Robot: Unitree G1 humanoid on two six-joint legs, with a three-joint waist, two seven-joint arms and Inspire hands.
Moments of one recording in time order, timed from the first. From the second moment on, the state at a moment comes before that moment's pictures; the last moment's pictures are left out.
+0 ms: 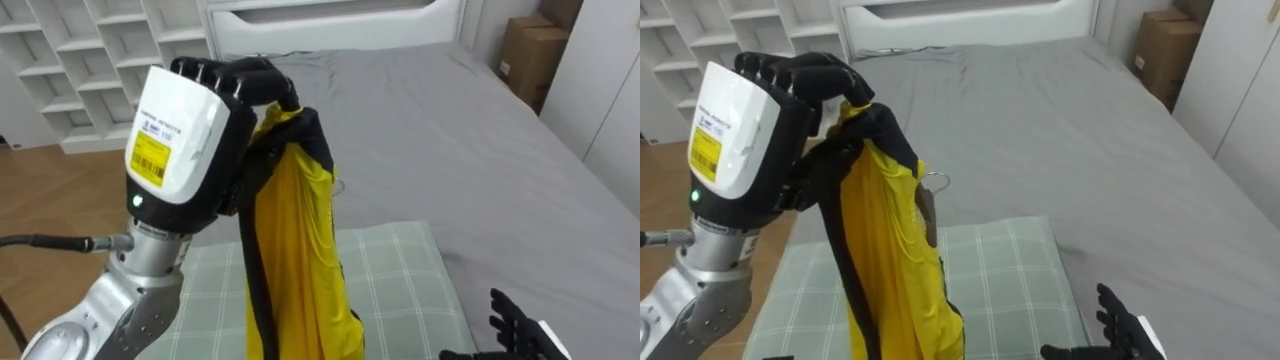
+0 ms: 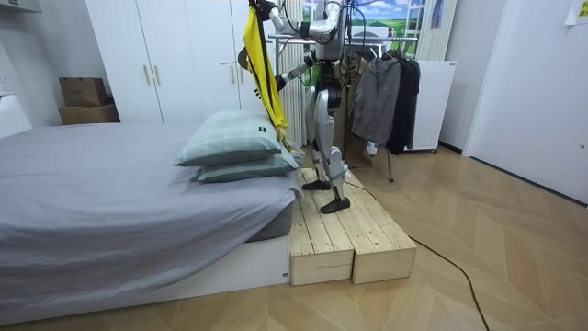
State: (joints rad) left arm -0.25 0.53 -0.20 -0.06 0.90 -0.36 0.70; right arm -0.06 -0.34 0.09 0.69 0.23 -0.18 0.02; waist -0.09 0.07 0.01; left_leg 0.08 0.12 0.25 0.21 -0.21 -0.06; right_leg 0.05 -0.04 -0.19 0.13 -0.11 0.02
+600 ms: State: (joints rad) left arm -0.25 0.53 -0.20 -0.22 0.89 -0.35 0.54; right arm -0.06 -0.34 0.17 0.52 0.19 -0.21 0.01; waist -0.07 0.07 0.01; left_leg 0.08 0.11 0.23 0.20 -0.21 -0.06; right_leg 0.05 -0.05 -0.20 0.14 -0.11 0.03
